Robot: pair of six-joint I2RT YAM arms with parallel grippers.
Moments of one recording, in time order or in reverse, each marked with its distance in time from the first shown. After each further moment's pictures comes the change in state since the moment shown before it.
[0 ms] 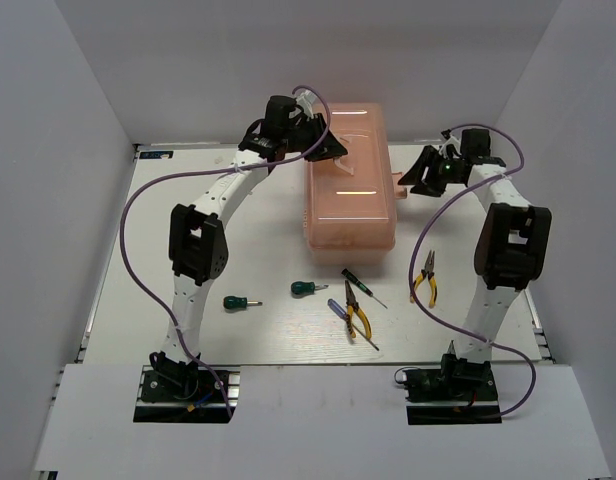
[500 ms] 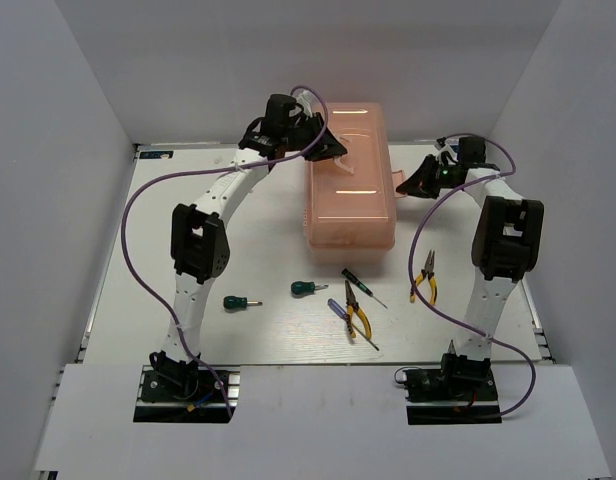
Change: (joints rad) left arm 0.005 0.024 0.053 -0.039 0.002 -0.072; right arm -0.011 0.112 0.005 0.091 -0.154 0.056
